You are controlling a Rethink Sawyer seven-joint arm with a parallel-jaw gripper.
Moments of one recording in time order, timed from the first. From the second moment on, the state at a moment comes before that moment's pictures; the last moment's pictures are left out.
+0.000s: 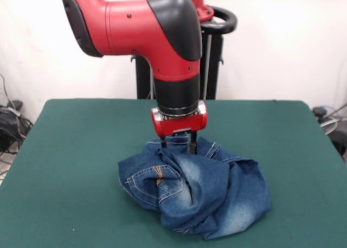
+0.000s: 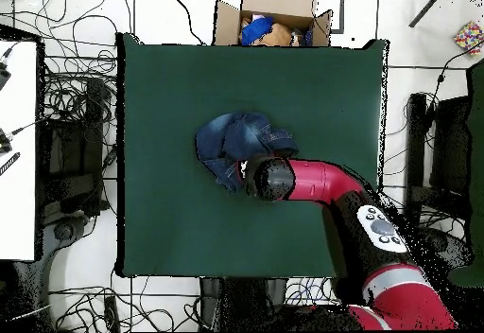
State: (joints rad) arm -0.54 -0.55 0.29 1.75 -0.33 0.41 1.44
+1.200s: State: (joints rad) arm -0.49 -0.58 0.29 1.51 -0.31 0.66 1.44
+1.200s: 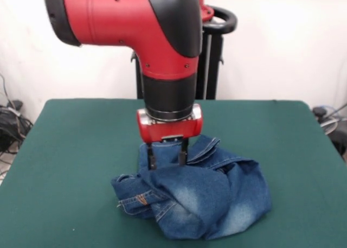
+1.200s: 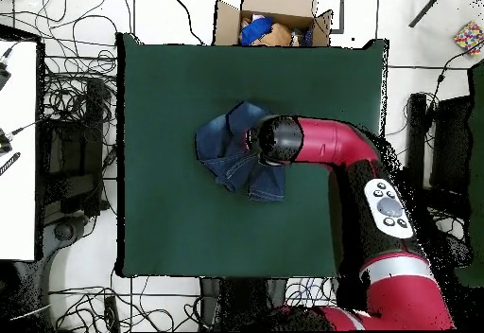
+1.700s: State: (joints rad) arm -0.49 -0.62 0.29 1.33 -0.31 0.82 1.44
